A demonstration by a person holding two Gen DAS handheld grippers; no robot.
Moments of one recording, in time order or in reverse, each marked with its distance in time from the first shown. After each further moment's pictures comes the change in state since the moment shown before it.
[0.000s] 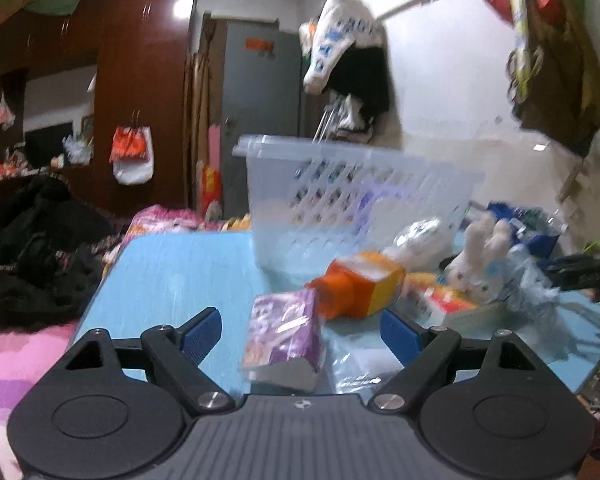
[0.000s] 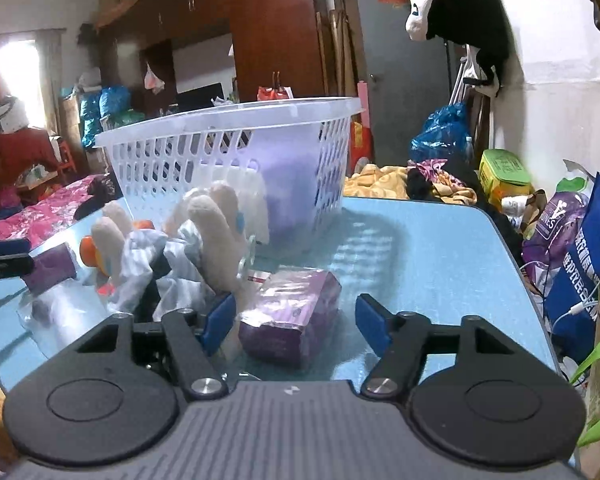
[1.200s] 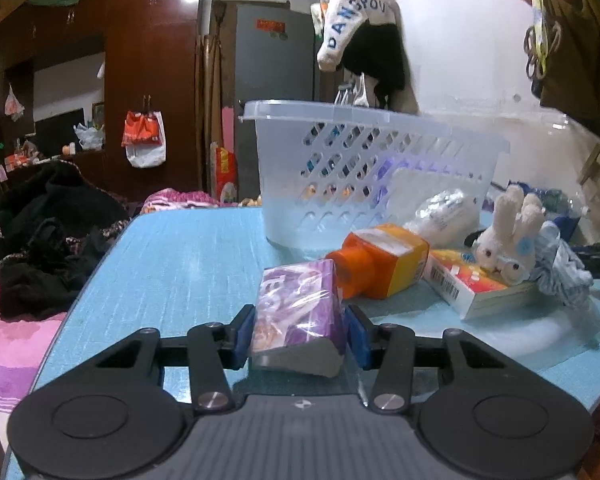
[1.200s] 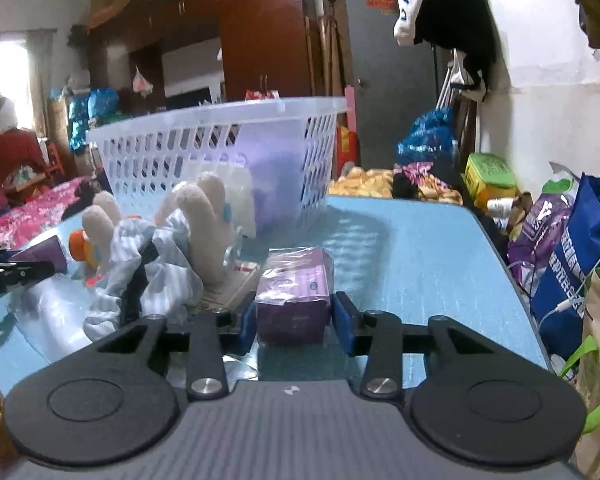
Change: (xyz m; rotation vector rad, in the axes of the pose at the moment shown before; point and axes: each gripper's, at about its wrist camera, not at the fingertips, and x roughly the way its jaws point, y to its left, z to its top) left arm 0.012 -0.005 -0.008 0.007 0.025 0.048; right arm -0.013 0.003 -0.007 0.006 -0.036 -0.037
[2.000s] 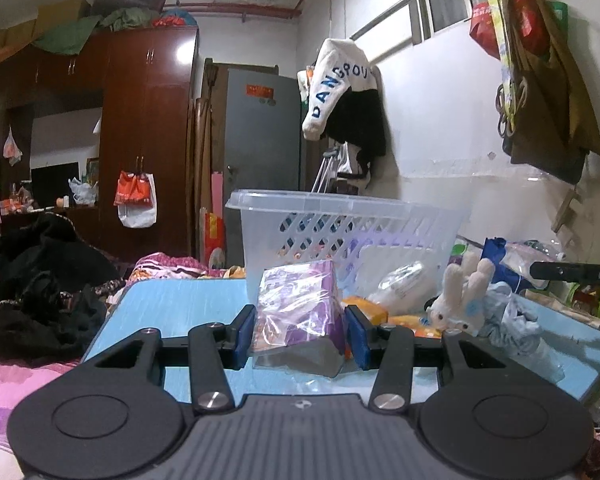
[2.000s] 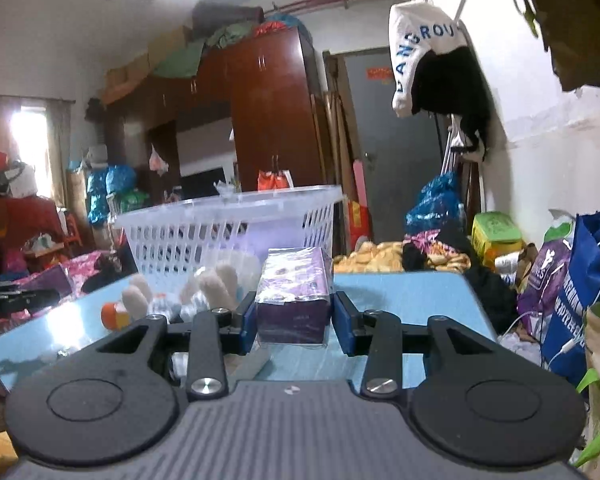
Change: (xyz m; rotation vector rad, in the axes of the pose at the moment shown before) left arm -0.039 -0.011 0.010 0.001 -0.208 -0.047; right arm -0.039 -0.013 0.007 0.059 -0.240 0.069
